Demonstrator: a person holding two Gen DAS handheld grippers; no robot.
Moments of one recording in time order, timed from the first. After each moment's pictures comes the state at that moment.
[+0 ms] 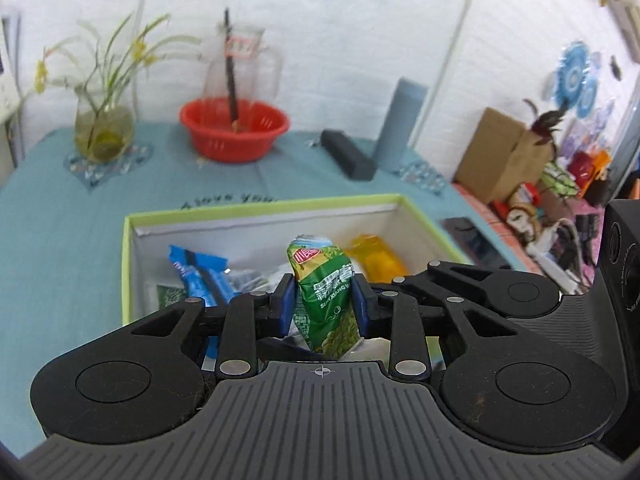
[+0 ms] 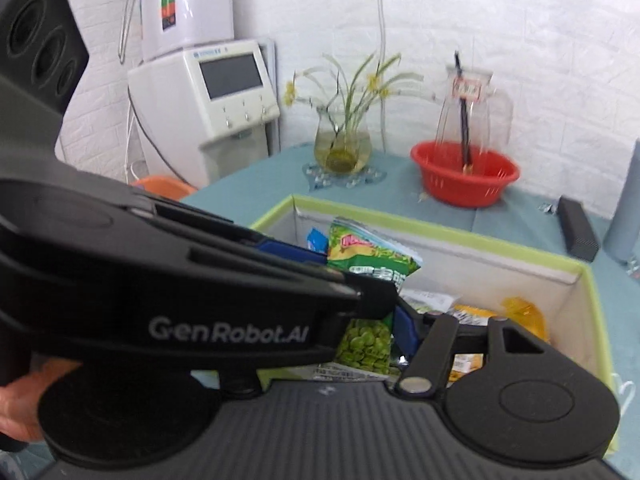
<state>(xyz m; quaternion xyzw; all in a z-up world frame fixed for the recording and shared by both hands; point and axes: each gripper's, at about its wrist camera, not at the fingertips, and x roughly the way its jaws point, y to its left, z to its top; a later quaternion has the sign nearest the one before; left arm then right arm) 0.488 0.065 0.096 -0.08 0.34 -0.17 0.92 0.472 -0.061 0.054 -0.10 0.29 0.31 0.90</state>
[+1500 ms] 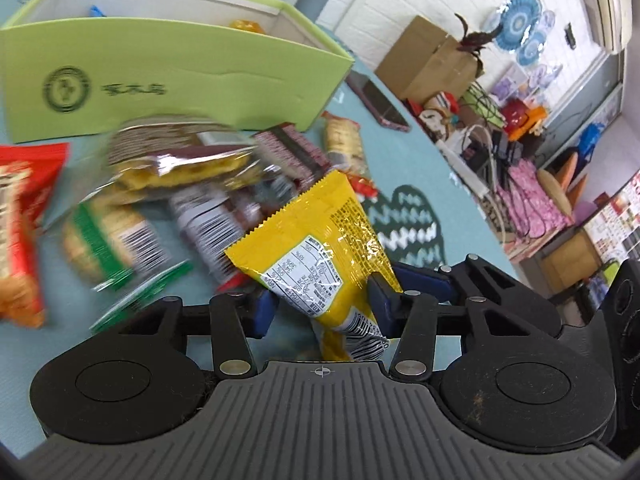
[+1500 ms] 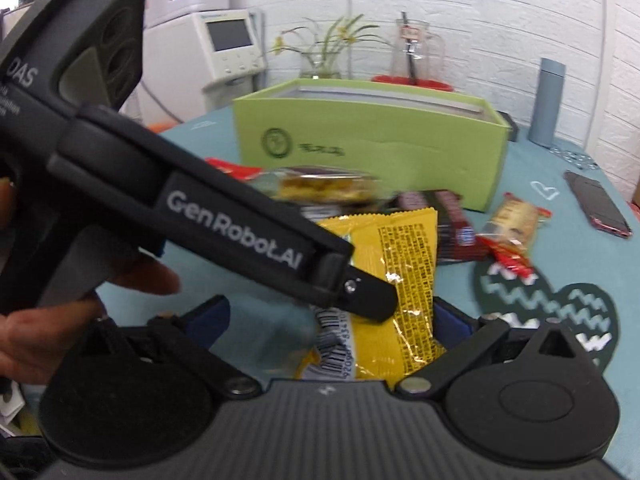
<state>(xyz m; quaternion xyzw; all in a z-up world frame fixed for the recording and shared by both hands) 0.324 -0.001 0.025 -0.14 0.43 -0.26 0.85 0.262 -0.158 -0.003 -0.10 0.30 0.25 0.91</state>
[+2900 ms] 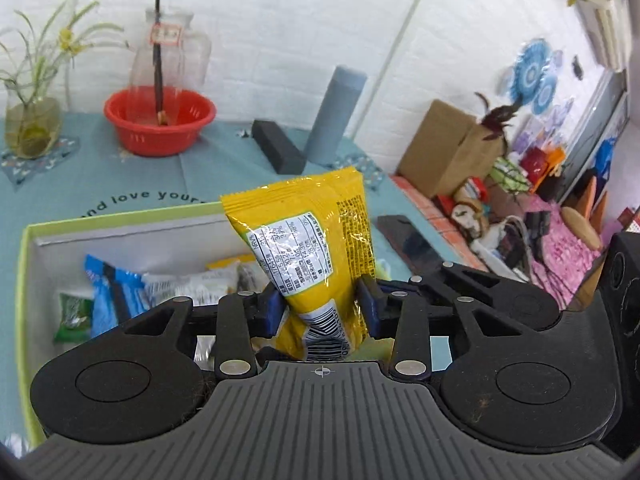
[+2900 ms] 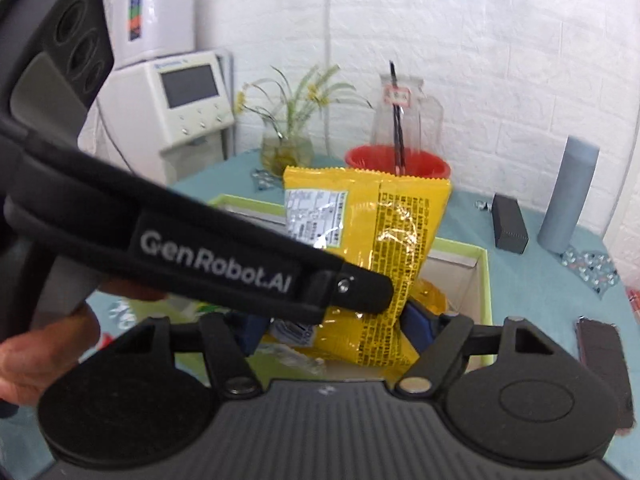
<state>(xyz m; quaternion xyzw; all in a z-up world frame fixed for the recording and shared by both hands) 0.512 0.009 0.109 -0.10 0.36 -0.24 0.90 0.475 -0.129 0.076 -0.10 0.28 0.26 0.92</state>
